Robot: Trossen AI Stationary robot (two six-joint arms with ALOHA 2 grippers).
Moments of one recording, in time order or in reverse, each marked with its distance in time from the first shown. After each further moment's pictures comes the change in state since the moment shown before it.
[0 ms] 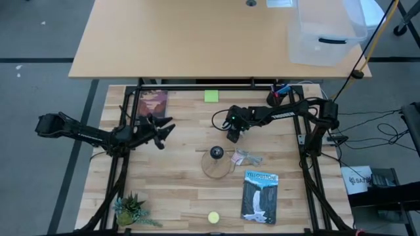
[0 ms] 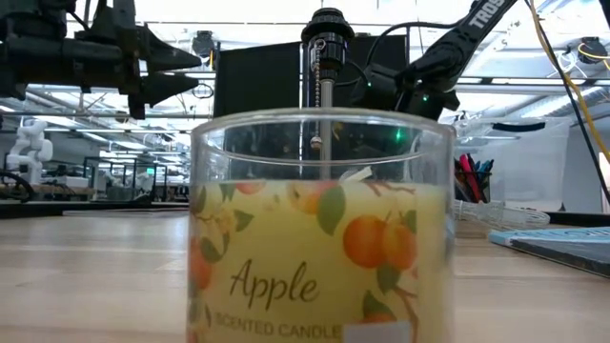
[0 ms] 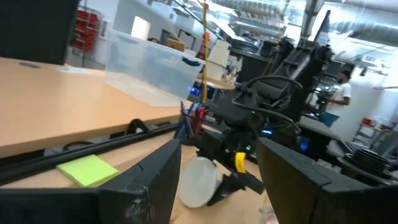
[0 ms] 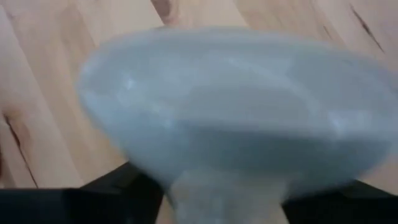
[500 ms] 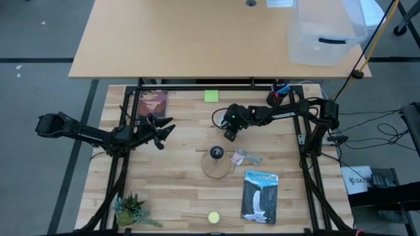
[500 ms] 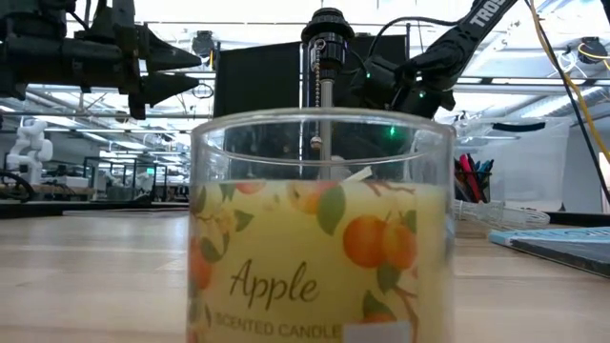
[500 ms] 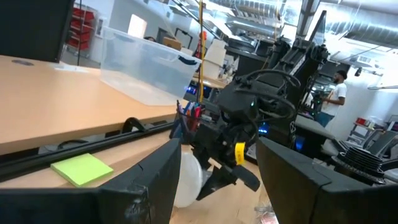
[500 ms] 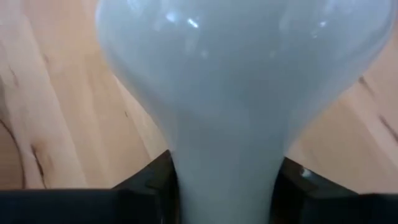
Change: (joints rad) left arm 0.000 0.000 0.000 0.000 0.003 -0.011; right arm 0.000 -0.011 0.000 0.106 0.000 -0.029
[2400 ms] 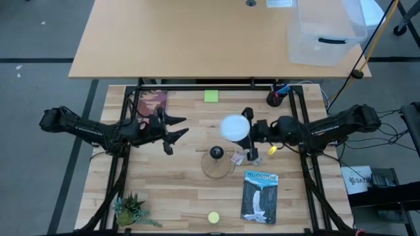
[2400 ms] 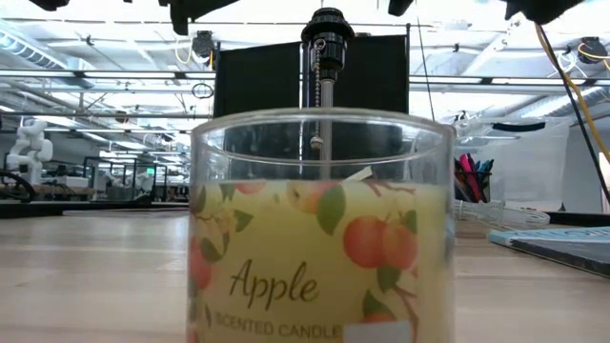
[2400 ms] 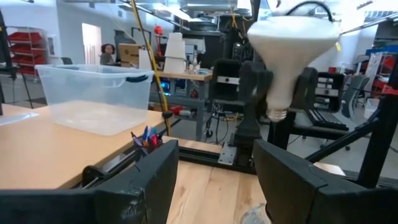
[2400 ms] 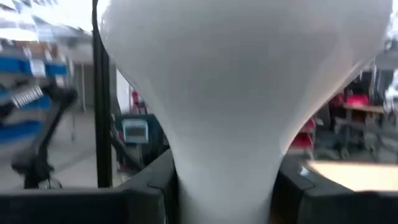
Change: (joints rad) left arm -0.105 0.124 0.505 -0.422 0.055 0.245; right arm 0.406 -0.512 -0.273 1.009 0.002 -0.204
